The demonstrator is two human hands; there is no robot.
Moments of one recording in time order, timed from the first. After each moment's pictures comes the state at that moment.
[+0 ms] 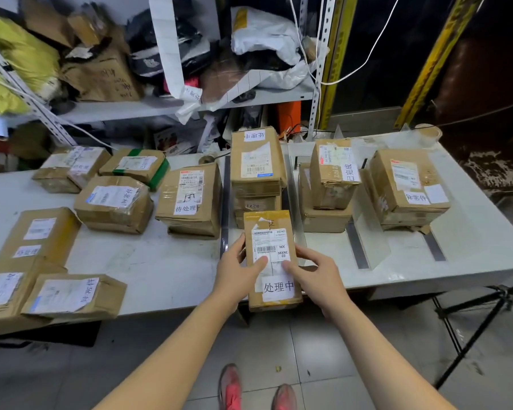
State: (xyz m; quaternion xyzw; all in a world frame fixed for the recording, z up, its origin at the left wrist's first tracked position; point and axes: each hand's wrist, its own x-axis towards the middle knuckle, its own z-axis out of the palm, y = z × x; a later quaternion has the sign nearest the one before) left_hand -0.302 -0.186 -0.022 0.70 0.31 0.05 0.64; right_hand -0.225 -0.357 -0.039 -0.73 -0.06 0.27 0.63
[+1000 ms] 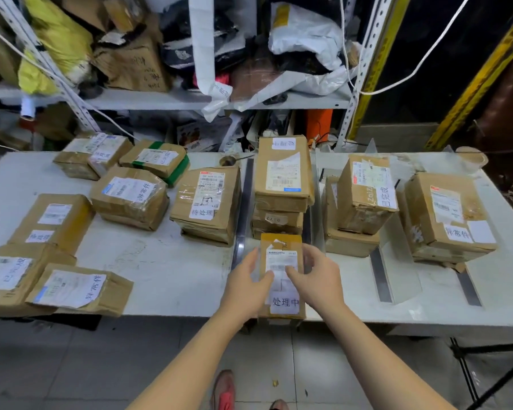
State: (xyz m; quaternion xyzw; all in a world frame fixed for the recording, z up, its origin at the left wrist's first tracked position) left_hand -0.288 -0.168 -0.045 0.73 0.35 0.02 0.59; right_hand -0.184 -0.298 -0.053 -0.88 -0.15 0.16 0.43
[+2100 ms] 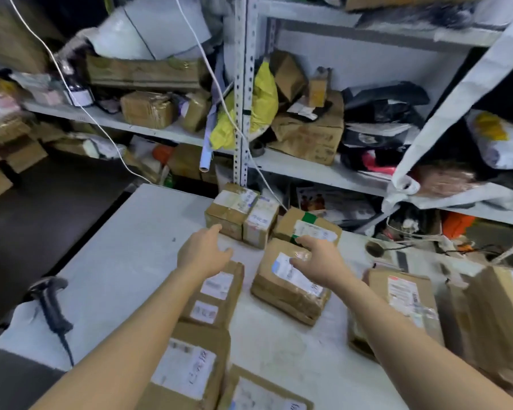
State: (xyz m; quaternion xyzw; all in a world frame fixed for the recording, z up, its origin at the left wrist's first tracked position) left_hand -0.437 0.428 0.037 0.87 0.43 0.02 0.23; right_hand -0.239 0.243 0.028 -0.88 -0.40 0.18 0.18
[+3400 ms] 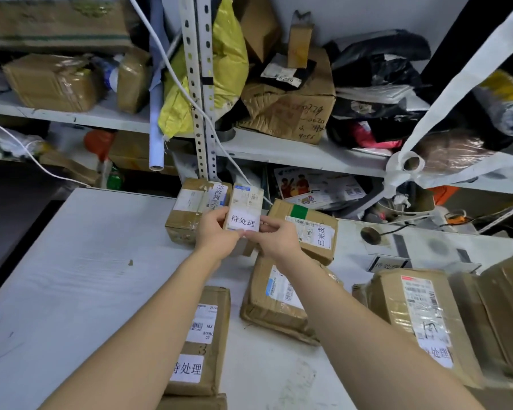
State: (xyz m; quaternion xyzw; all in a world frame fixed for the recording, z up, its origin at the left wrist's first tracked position) left_hand -0.287 0.504 -0.057 0.71 0.40 0.18 0.55; right_hand -0.197 0.387 -0.061 -0.77 -0.11 0.29 0.55
